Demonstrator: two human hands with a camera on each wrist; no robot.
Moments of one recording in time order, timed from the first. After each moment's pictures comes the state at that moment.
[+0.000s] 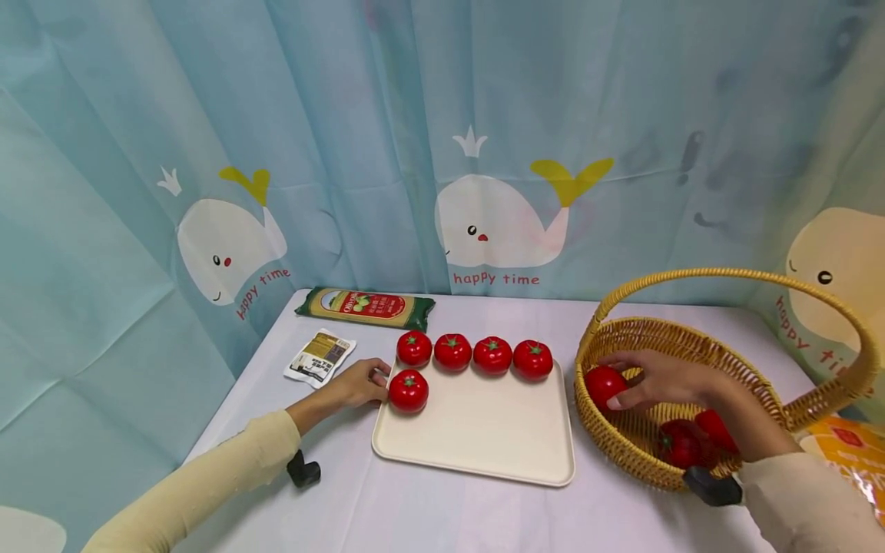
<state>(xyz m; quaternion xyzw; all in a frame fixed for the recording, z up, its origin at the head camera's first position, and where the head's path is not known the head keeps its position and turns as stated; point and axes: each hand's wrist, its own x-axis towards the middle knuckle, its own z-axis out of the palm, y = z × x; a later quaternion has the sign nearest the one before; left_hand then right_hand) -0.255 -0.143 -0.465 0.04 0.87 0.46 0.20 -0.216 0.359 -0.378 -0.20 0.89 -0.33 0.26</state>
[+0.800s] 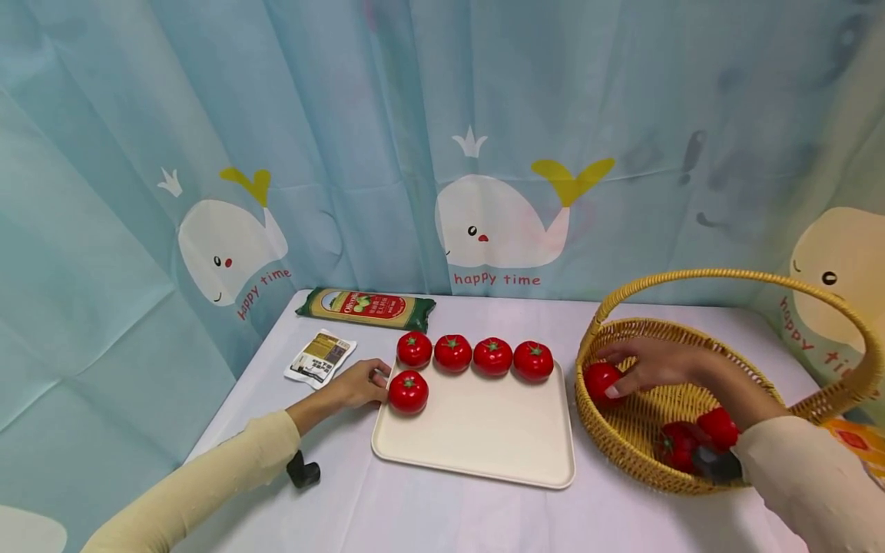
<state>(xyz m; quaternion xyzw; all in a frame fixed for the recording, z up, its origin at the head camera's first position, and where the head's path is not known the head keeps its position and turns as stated) -0.254 -0.142 -0.464 0.04 0.87 0.45 0.19 -0.240 0.355 -0.369 -0.22 0.90 -0.27 0.26</state>
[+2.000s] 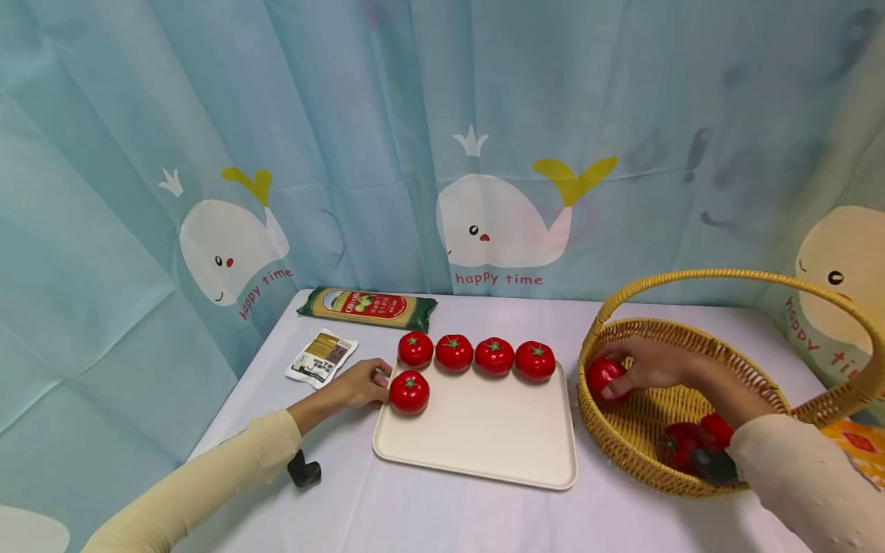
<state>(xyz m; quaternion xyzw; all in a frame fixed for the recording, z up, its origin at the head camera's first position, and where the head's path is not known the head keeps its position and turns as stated) -0.254 -0.141 -0.461 0.04 0.88 0.44 0.19 -0.250 0.353 -0.387 -0.23 0.92 -0.23 0.20</state>
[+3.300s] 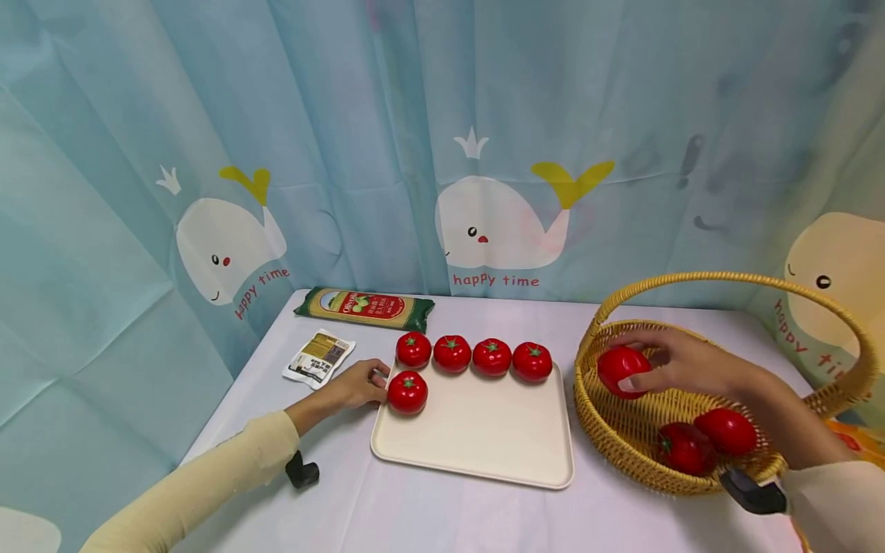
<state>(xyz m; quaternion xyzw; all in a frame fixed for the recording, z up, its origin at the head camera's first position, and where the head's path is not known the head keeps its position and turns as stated) -0.254 -0.144 -0.463 0.05 0.88 0.44 0.20 -0.206 0.367 -0.346 -0.23 0.91 -0.32 0.14</state>
